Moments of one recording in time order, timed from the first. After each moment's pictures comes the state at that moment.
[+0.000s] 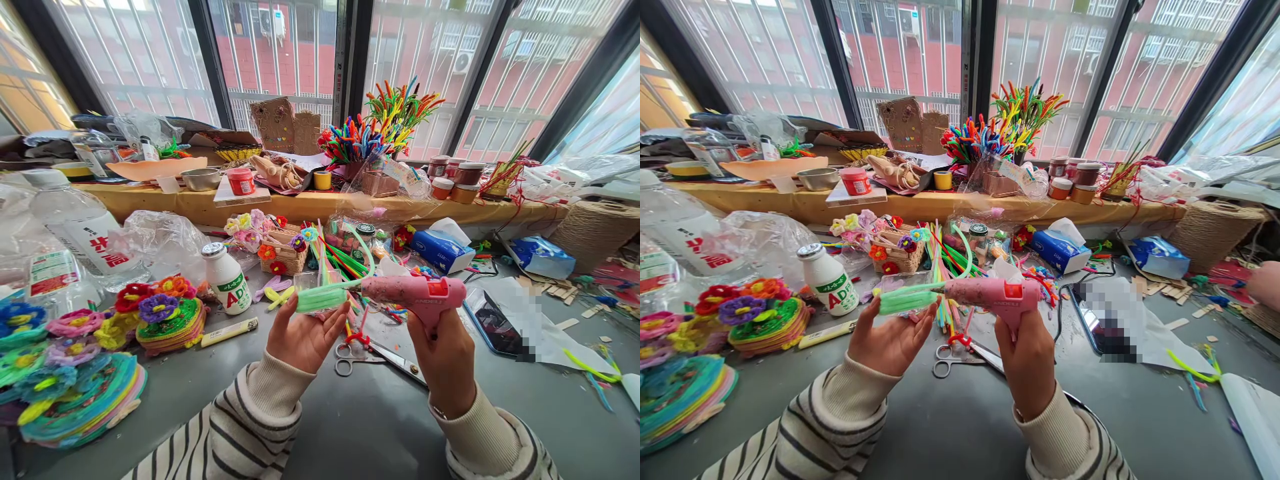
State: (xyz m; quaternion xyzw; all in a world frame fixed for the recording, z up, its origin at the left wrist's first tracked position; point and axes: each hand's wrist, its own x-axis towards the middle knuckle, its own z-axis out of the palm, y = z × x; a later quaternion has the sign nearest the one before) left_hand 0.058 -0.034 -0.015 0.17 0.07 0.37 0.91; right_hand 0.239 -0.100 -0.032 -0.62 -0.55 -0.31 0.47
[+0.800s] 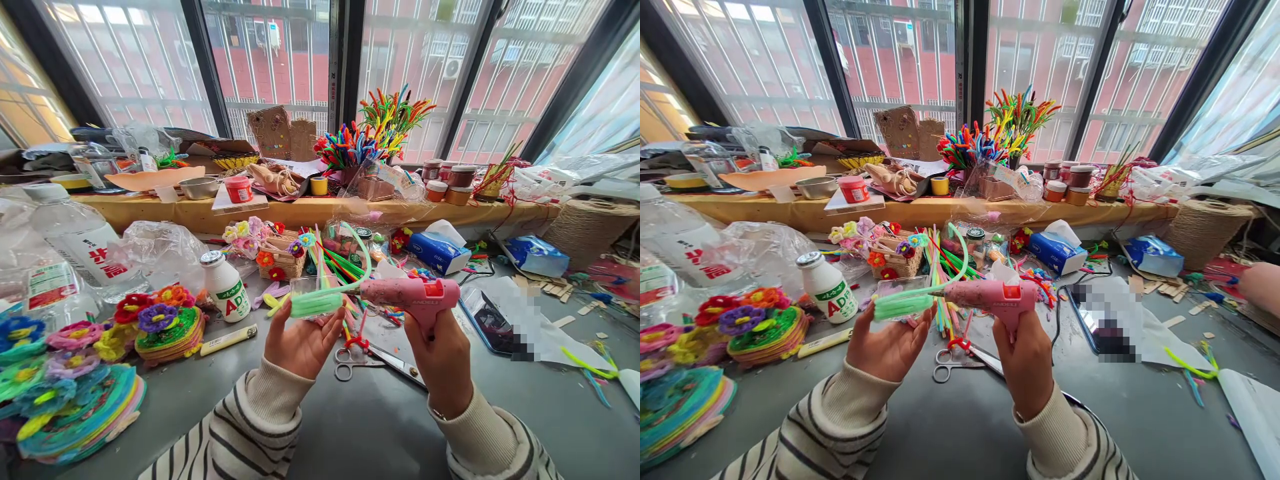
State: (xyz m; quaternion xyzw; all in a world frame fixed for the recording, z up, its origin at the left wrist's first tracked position) left_hand 0.055 -0.032 -0.017 0.17 0.04 0.36 0.92; right_hand 0.239 -0.103 -0.034 -0.64 -0.54 -0.25 0.48
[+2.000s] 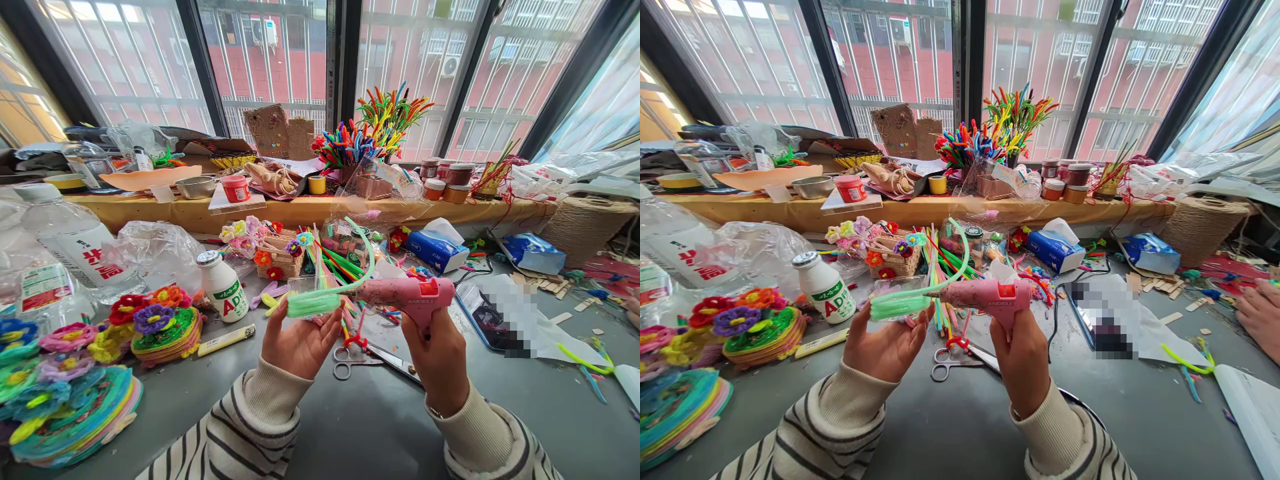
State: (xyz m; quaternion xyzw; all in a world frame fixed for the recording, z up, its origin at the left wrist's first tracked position) left_hand 0.054 -0.033 -0.018 0.18 0.04 0.35 0.92; right_hand 0.240 -0.101 -0.038 -0.64 -0.54 -0.25 0.48
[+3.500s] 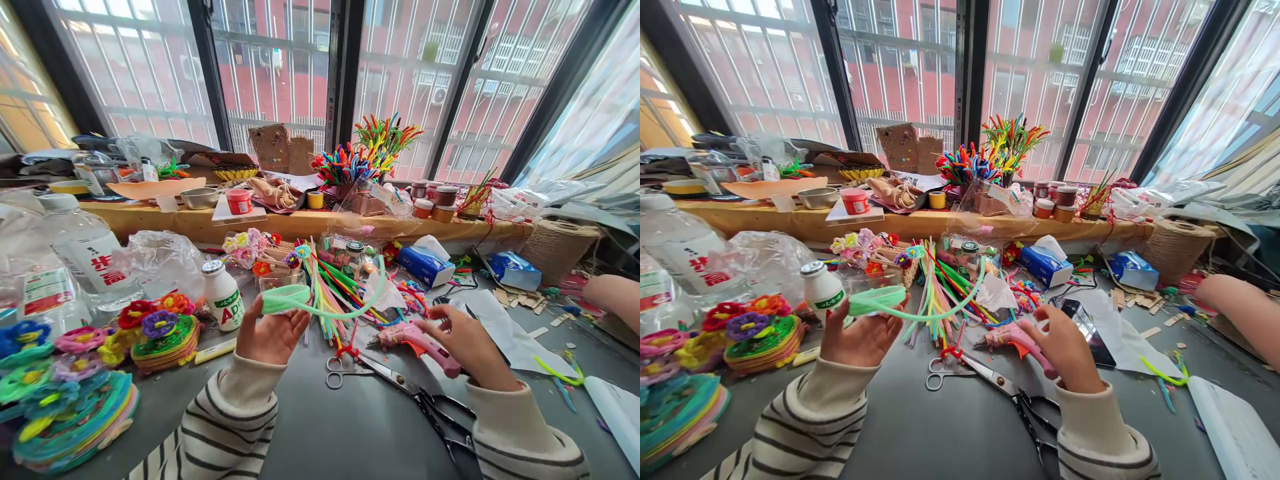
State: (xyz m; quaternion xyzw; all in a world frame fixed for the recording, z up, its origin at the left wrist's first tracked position) left_hand 0.030 -0.008 -0.014 0.23 0.07 0.44 0.86; right_hand 0.314 -0.114 -0.004 -0.82 -0.52 0.05 0.24
